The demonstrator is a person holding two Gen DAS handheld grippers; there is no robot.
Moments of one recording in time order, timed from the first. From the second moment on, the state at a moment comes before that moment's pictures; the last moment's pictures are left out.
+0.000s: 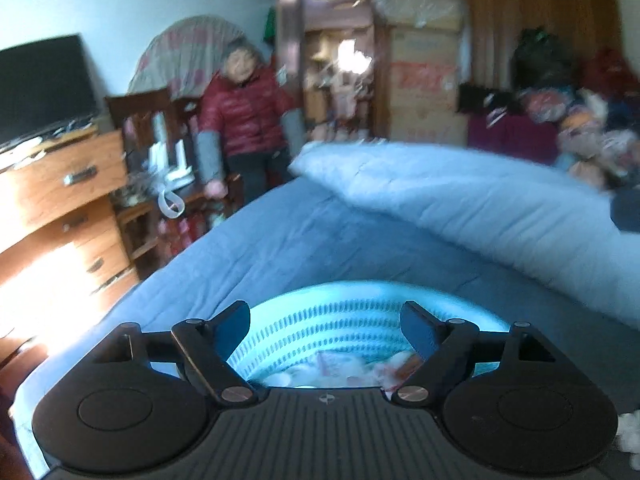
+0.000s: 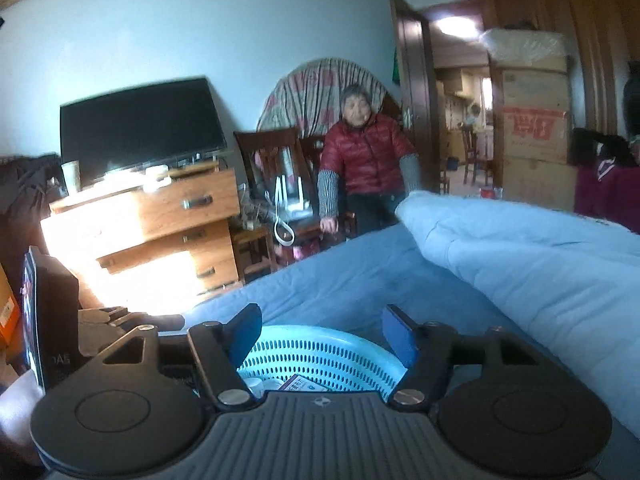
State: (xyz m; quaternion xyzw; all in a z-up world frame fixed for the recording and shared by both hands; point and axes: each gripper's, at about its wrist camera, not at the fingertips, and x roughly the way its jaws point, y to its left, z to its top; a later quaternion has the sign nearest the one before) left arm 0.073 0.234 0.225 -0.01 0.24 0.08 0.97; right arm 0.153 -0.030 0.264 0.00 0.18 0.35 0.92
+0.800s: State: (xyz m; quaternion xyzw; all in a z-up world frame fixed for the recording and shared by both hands) left arm 0.019 0.006 0.101 0.01 0.31 -0.22 0.92; right arm 0.080 -0.267 -0.013 -0.03 0.36 0.16 0.92
